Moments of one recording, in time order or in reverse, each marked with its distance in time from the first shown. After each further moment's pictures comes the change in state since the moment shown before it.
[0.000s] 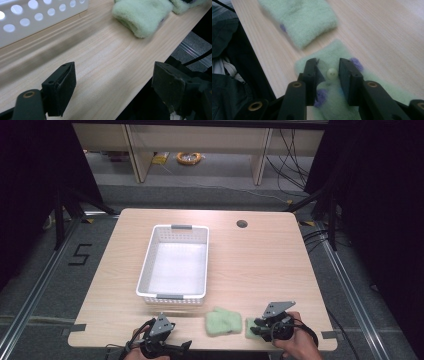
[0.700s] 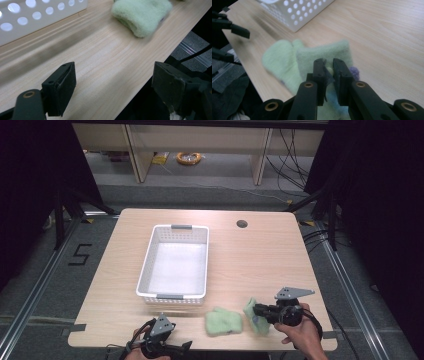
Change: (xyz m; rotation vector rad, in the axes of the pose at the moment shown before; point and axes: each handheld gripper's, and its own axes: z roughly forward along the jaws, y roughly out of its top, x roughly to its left) left arm -0.003 -0.001 0.003 -0.023 -0.006 -0.018; right arm -0.014 0.021 -0.031 -0.224 0.019 0.246
